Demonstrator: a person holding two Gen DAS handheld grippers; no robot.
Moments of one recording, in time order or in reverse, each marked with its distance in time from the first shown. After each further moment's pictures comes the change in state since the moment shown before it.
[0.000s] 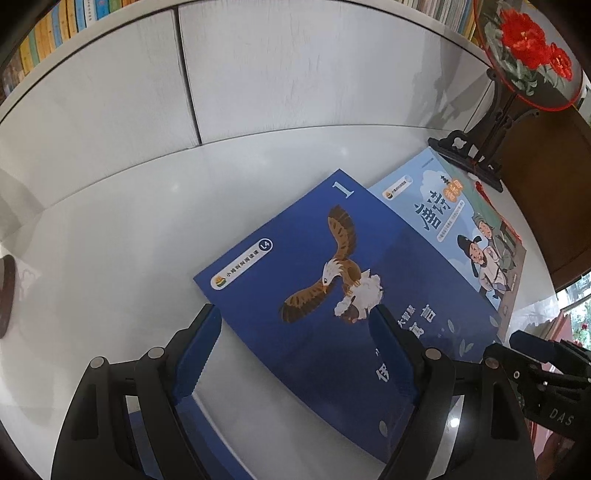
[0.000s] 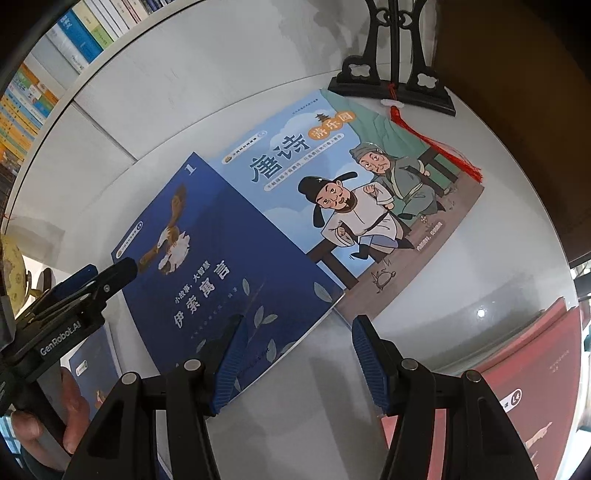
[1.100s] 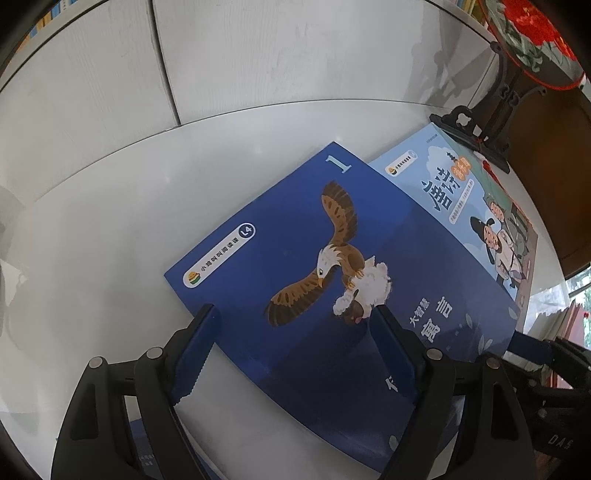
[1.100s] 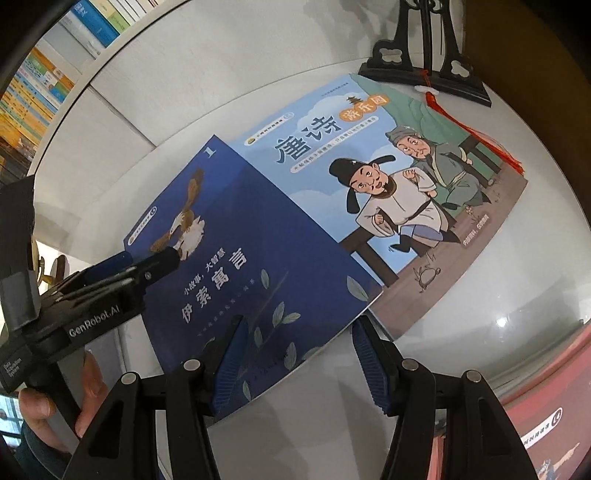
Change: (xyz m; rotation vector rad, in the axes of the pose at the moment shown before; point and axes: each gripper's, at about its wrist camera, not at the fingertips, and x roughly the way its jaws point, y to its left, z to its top) left arm 0.025 -0.007 -0.001 0.039 0.045 -0.008; right arm 0.027 0.004 -0.004 -0.045 -0.017 0.102
